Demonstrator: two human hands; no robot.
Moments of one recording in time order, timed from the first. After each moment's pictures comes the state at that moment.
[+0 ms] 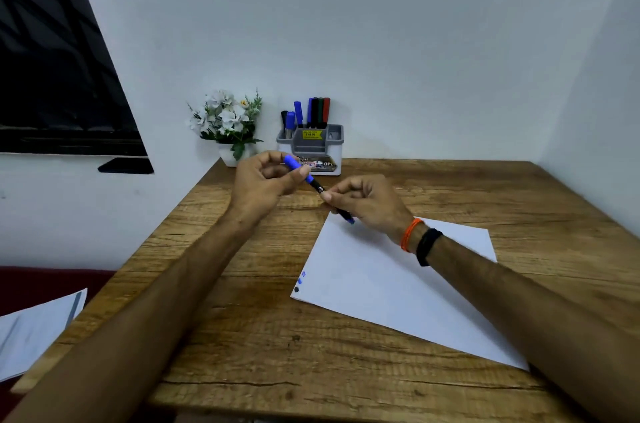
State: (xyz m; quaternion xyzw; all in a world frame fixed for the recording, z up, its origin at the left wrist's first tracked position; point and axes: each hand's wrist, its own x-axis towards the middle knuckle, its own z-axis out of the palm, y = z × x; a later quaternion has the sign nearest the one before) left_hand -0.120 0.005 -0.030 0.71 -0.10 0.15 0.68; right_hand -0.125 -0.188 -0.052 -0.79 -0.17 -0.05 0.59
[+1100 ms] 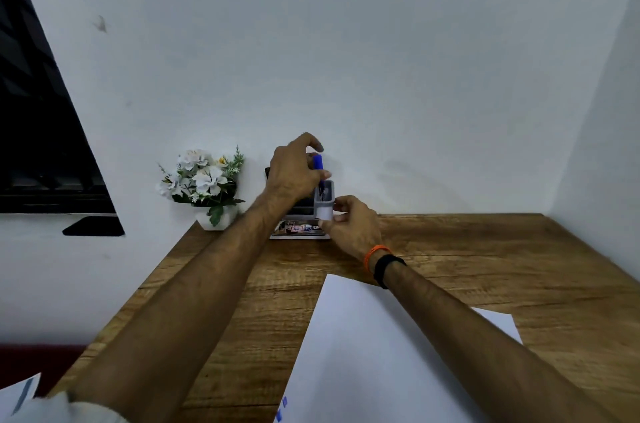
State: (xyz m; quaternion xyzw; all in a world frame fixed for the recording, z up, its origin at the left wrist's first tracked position) left_hand 0.037 -0.057 0.036 0.88 -0.14 0.24 0.39; right_hand 0.003 -0.179 -0.048 -0.87 0.00 -0.17 0.47
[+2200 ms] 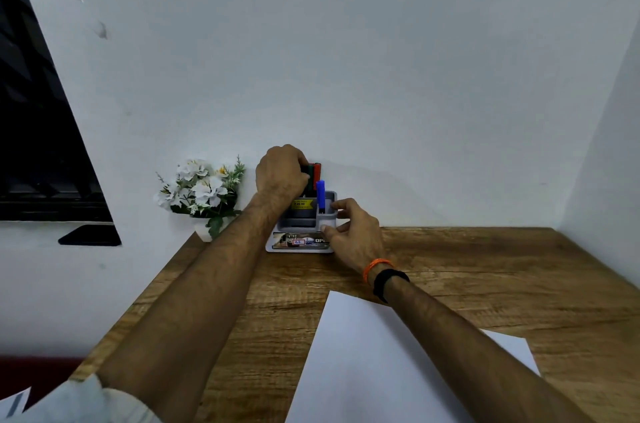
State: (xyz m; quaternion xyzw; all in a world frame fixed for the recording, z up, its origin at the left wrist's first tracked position) left_hand 0.070 -0.045 0.043 0.93 -0.05 0.28 0.23; right_hand 0.015 -0.178 -0.050 -0.87 -0.05 -0.21 0.44
